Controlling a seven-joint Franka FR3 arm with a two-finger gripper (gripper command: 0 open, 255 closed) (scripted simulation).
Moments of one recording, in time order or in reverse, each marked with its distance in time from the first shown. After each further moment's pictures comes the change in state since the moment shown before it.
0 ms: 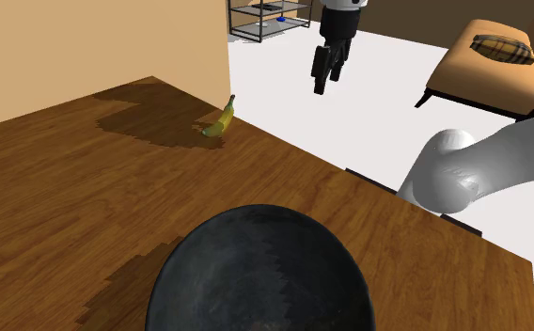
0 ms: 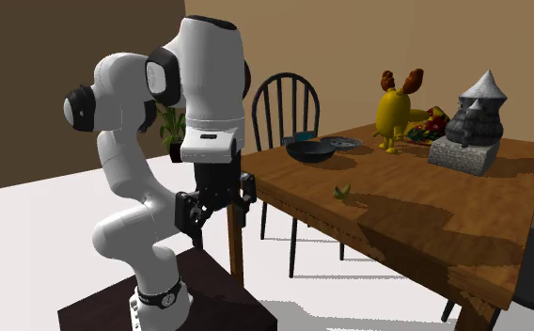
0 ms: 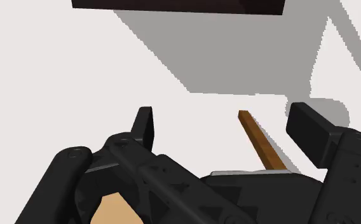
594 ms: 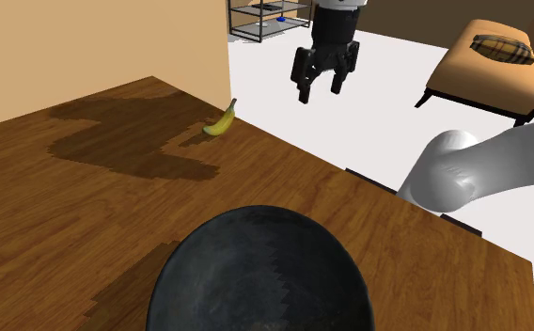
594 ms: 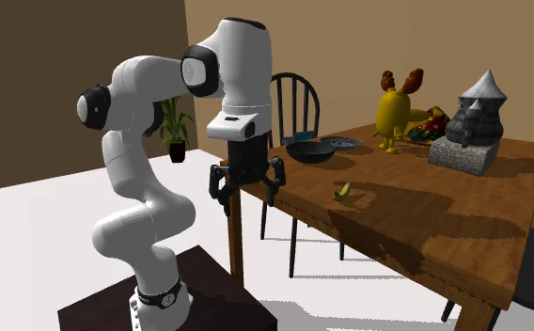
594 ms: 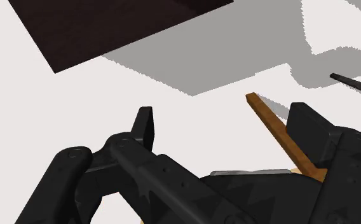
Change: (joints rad) arm -0.066 -0.045 0.200 0.028 0.167 -0.044 0.476
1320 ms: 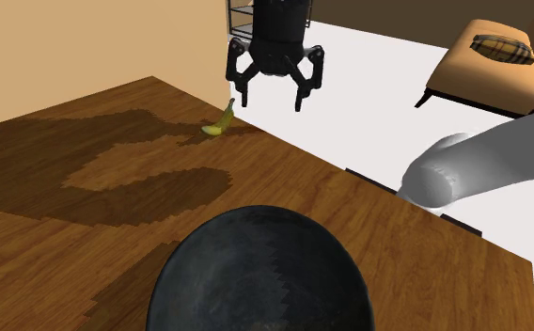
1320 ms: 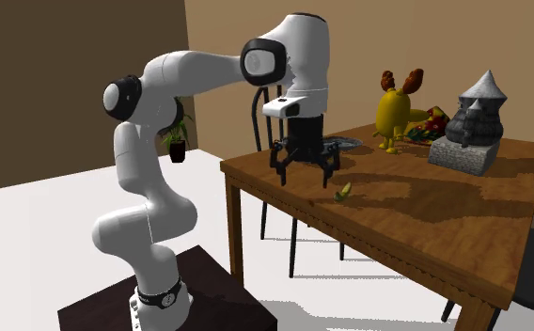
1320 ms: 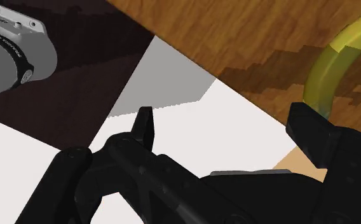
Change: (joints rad) arm -0.196 0.148 0.356 0.252 0.186 0.014 0.783
